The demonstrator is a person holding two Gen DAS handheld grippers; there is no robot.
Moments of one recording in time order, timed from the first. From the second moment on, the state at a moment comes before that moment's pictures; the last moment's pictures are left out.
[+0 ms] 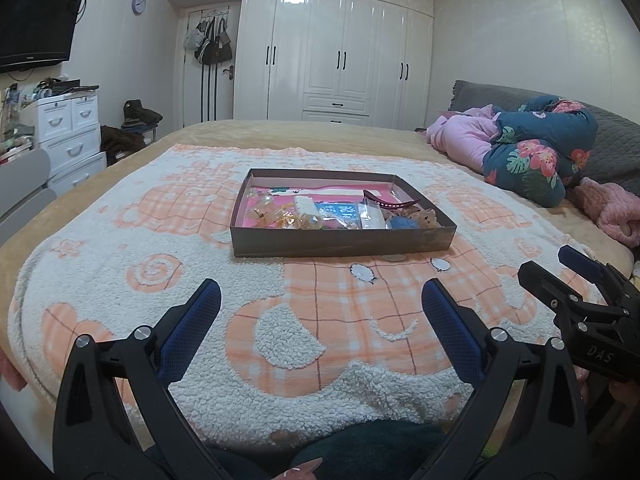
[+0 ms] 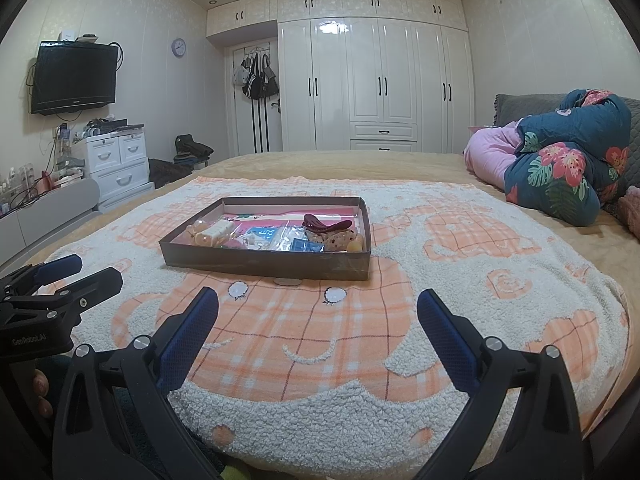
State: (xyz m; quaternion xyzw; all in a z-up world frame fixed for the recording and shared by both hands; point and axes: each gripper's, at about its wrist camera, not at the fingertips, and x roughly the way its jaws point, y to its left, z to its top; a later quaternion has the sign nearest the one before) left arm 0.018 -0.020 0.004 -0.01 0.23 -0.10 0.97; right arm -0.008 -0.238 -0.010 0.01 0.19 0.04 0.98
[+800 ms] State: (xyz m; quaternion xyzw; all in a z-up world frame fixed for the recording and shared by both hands) left arm 0.018 -0.018 0.004 -0.01 0.23 -0.10 0.97; right arm -0.007 -0.240 -0.010 0.01 0.19 0.04 0.98
